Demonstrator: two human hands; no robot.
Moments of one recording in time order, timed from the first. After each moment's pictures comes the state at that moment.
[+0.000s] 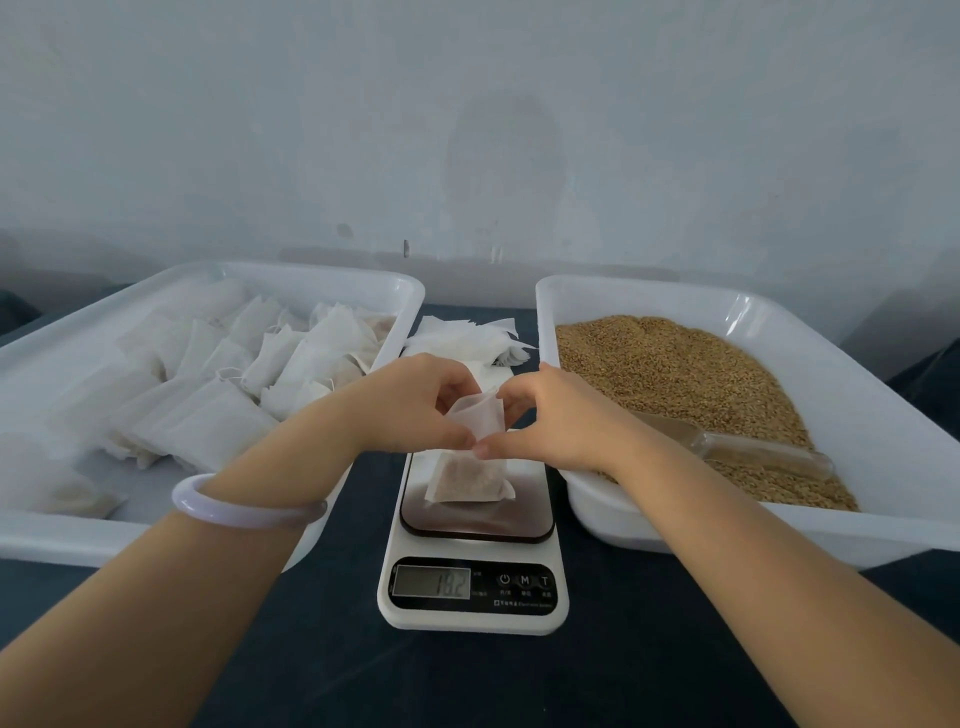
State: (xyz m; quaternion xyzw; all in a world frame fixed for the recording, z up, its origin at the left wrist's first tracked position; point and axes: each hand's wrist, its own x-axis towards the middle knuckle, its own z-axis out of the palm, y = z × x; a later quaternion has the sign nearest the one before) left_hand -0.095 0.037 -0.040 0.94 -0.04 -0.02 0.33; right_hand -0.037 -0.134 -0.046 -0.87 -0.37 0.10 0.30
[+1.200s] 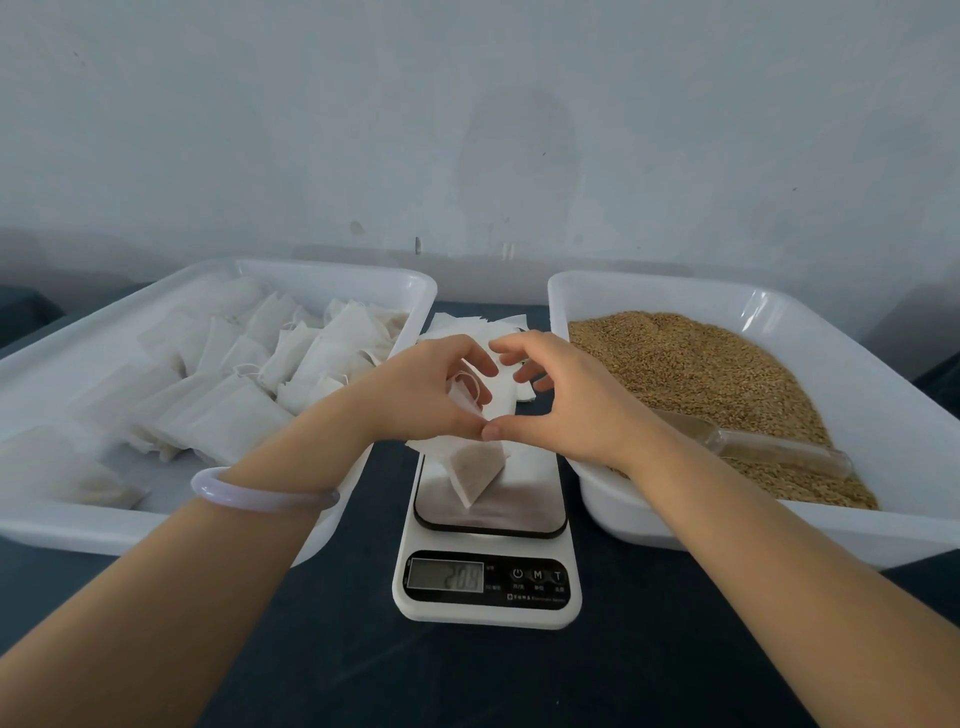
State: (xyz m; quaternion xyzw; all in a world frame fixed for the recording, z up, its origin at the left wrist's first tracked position) left_hand -0.094 0.039 -0.039 0.92 -0.02 0.01 0.38; right_hand -0.036 -0.135 -0.049 -0.84 -0.41 0.01 0.35
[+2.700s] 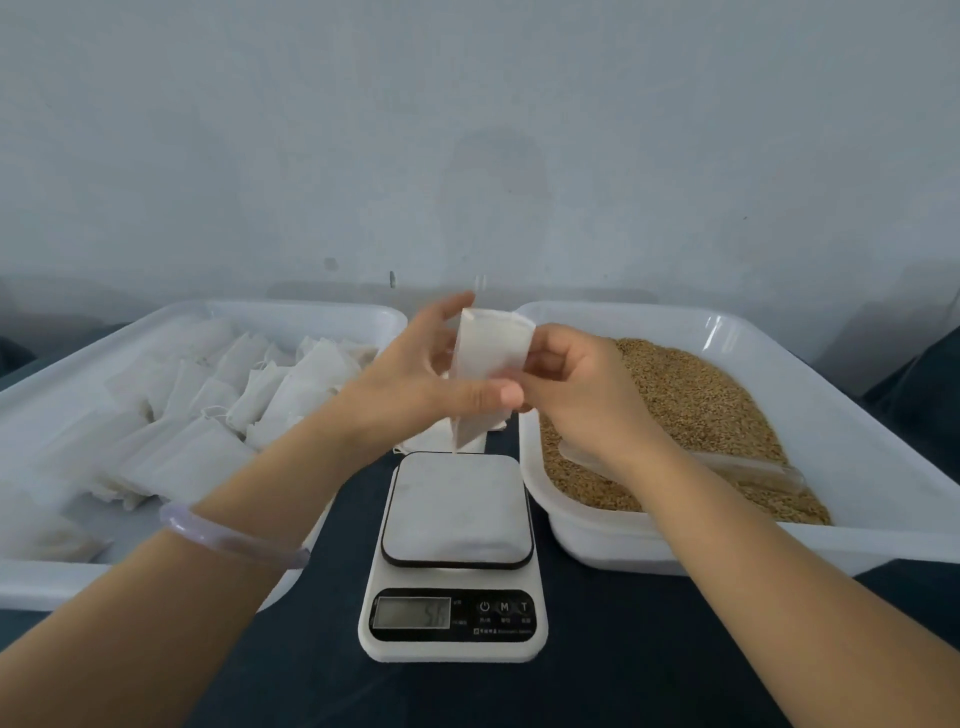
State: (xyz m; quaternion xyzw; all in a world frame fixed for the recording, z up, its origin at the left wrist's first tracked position) left_hand -0.100 0.011 -0.009 0.77 -0.08 0.09 0.63; right_hand -0.039 -0.149 -0.022 -0.70 -0.33 0.01 0.63
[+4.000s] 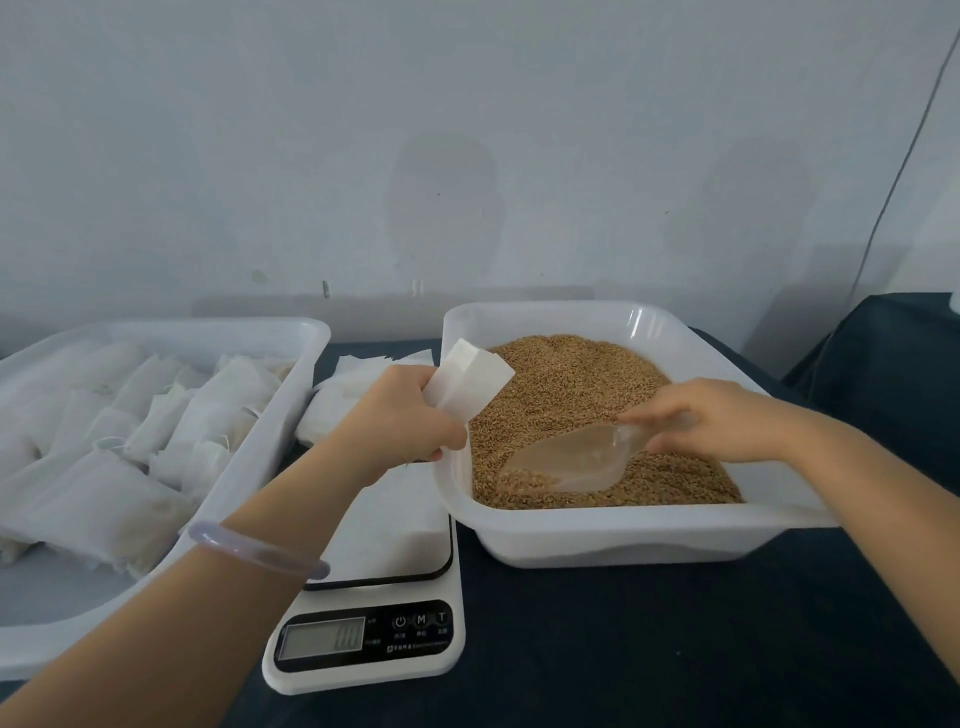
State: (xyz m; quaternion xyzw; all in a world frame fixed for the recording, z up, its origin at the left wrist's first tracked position) left_hand -0.064 -0.049 -0.022 0.88 0.08 0.03 0.47; right_hand 0.031 -0.335 -0.029 -0.94 -0.29 0.09 0.14
